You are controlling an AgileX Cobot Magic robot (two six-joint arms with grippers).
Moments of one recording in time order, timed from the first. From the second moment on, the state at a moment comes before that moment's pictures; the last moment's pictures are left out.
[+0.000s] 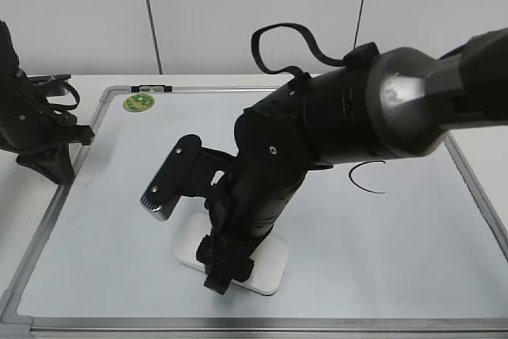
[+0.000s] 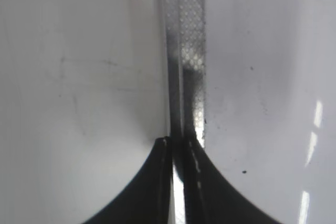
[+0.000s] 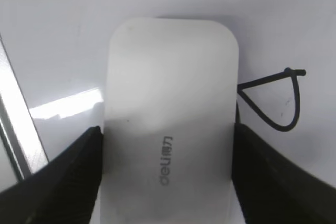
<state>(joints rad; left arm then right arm) -0.05 2.13 -1.45 -0.15 0.91 0.06 0.82 1.96 -1.25 0.02 0.60 -0.46</state>
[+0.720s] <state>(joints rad) -0.05 2.13 -1.45 -0.15 0.91 0.06 0.80 1.97 -1.26 -0.12 0.56 -0.34</state>
